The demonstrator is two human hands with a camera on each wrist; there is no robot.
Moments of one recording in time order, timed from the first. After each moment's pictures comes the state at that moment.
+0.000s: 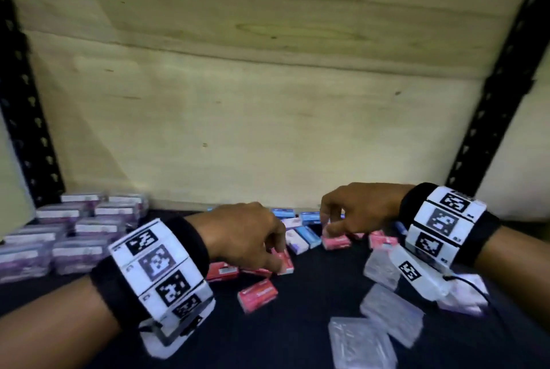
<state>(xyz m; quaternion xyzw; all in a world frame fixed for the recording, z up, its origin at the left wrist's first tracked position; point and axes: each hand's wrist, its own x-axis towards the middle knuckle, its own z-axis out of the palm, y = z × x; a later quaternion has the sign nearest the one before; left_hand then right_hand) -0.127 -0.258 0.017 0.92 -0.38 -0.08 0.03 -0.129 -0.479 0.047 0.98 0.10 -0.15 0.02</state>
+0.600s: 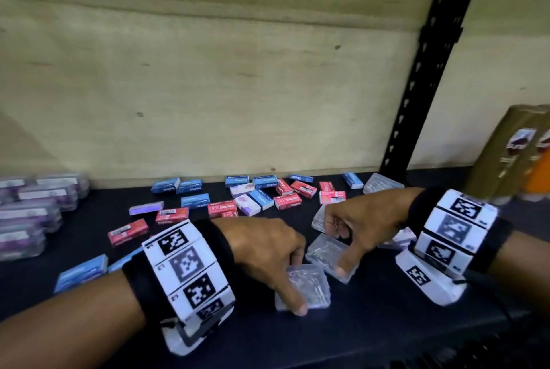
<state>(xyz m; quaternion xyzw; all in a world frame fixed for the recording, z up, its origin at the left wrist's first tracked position) -0.175 -0.356 -0.017 0.86 -0.44 -0.24 0.00 -0.205 -0.546 0.006 0.96 0.03 -0.29 -0.03</state>
